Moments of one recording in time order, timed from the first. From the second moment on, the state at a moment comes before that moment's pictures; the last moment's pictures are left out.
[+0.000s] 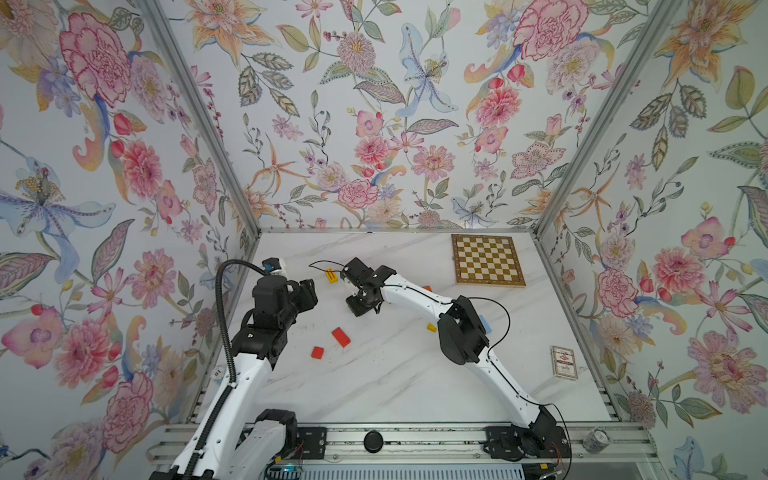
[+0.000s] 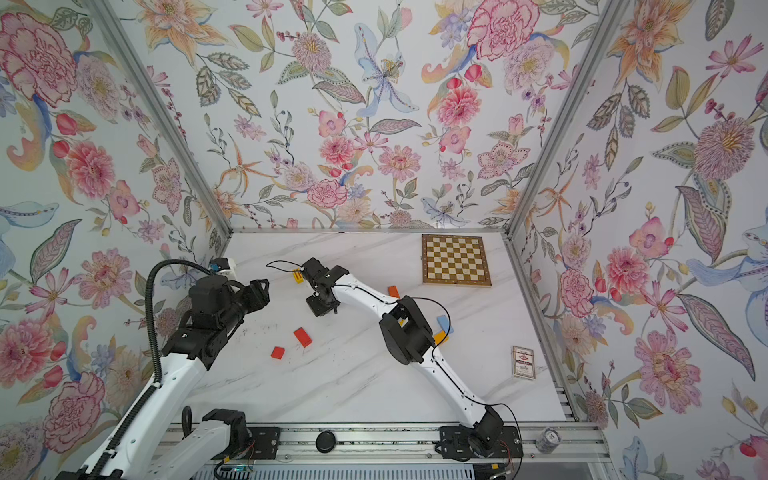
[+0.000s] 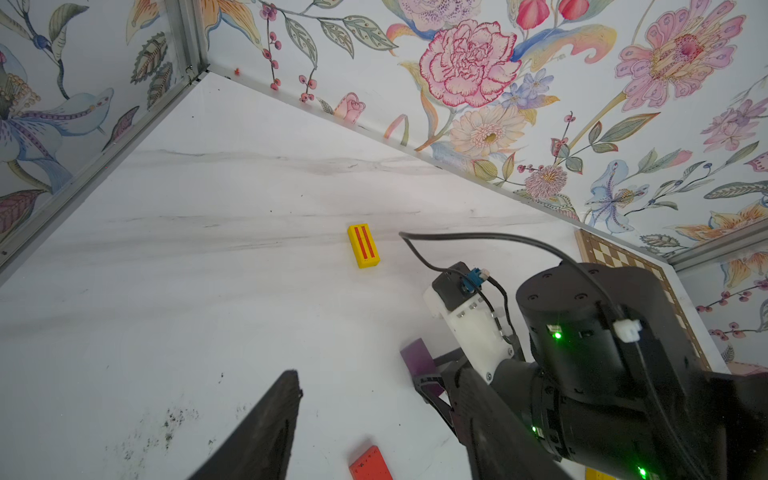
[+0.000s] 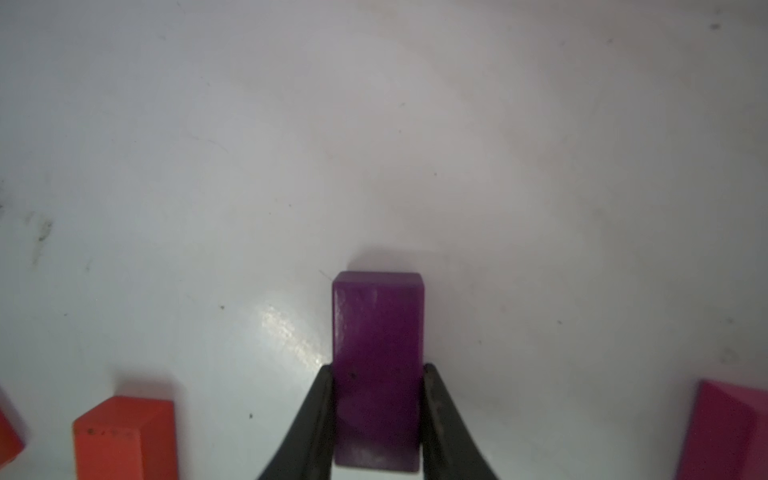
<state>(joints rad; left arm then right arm) -0.12 0.93 0.77 -0.33 -0.04 -0.42 0.90 2.61 2.38 -0.91 -0.04 0.17</state>
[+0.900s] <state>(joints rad) -0.12 0.93 0.74 -0.32 -0.03 -0.46 0.89 2.73 2.53 -0.73 -0.02 0.25</state>
